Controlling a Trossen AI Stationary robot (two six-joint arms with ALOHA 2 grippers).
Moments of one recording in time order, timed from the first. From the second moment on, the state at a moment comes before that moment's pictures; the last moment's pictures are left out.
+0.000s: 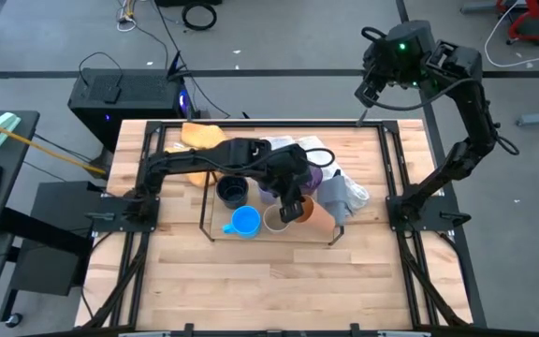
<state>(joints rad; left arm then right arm) -0.02 2.09 2.35 -1.11 0.10 -0.30 -0.59 1.53 2.36 -1.51 0.37 -0.22</state>
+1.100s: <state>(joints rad) 0.00 2.17 2.35 -1.15 0.05 -0.25 -0.60 1.53 2.36 -1.51 0.36 -0.23</state>
